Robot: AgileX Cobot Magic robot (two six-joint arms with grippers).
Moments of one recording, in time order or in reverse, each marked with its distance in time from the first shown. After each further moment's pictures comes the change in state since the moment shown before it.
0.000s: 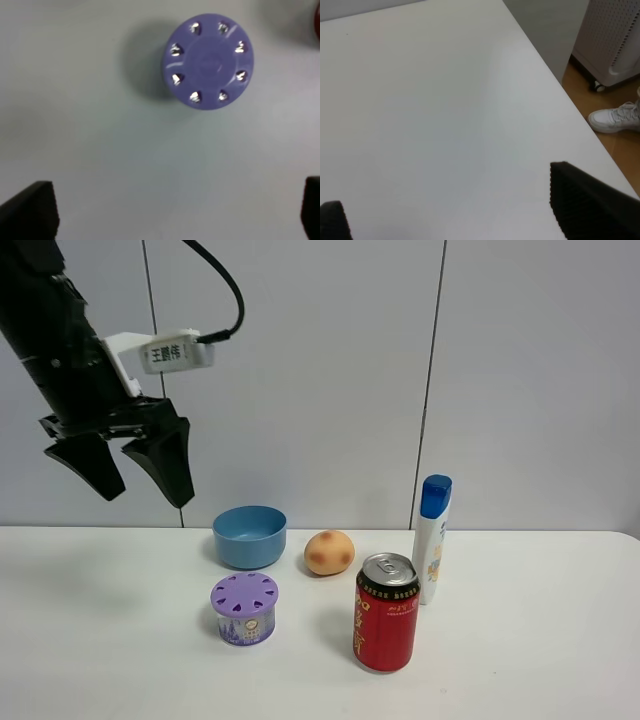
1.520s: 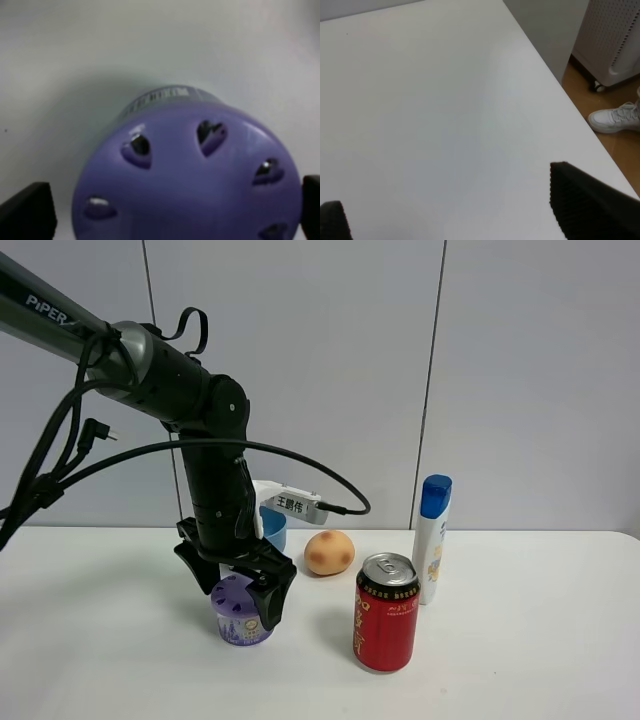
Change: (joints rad) left arm -0.213 0.469 -0.191 0.188 -0.128 -0.120; right arm 0.000 0.000 0.000 0.000 0.000 0.000
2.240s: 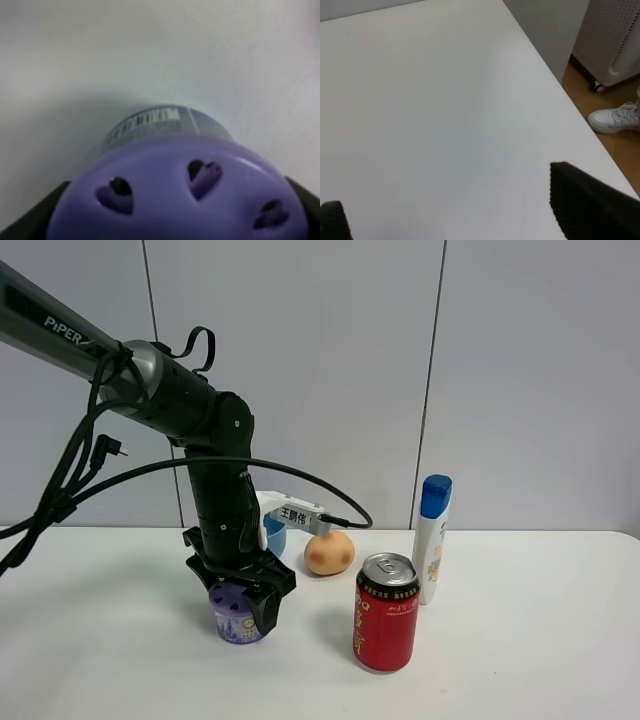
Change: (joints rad) left arm -0.001 0.030 -0.002 0.000 -0.034 0.016; right arm 0.000 0.000 0.000 0.000 0.000 0.000
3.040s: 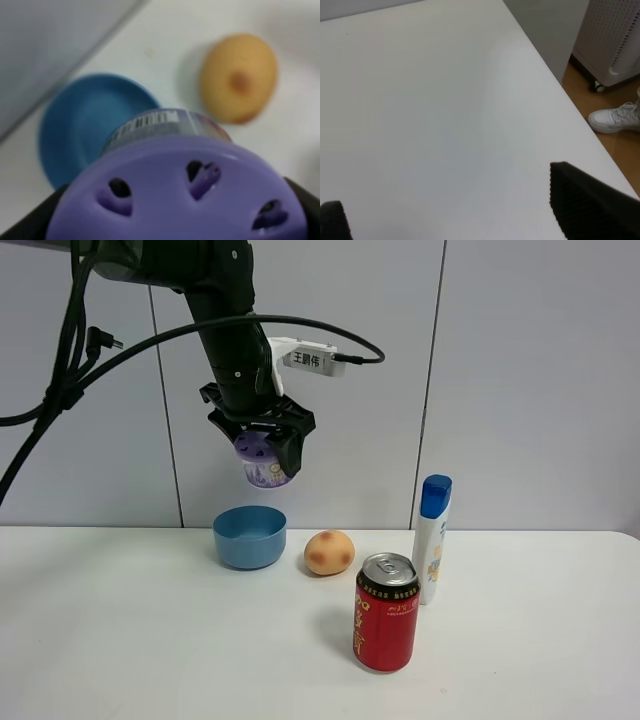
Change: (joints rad) left arm 0.040 -0.029 -0.521 0.090 0.184 0.000; right arm 0.000 0.000 0.000 0.000 0.000 0.000
